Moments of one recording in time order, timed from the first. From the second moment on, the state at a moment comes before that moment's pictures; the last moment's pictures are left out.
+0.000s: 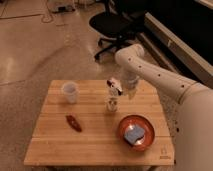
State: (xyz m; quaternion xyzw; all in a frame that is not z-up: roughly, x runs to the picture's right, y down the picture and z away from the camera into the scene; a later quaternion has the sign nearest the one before) arm 0.129 0.036 0.802 -0.36 -0.09 -0.32 0.87
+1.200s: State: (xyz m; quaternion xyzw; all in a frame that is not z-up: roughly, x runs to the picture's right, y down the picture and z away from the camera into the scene) arm 0.102 0.037 0.797 -0.36 -0.11 -0.33 0.87
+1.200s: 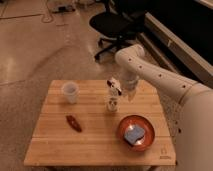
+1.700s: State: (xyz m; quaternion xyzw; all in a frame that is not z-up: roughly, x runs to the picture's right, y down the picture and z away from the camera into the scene) arm 0.100 0.036 0.791 -0.36 -0.11 -0.33 0.86
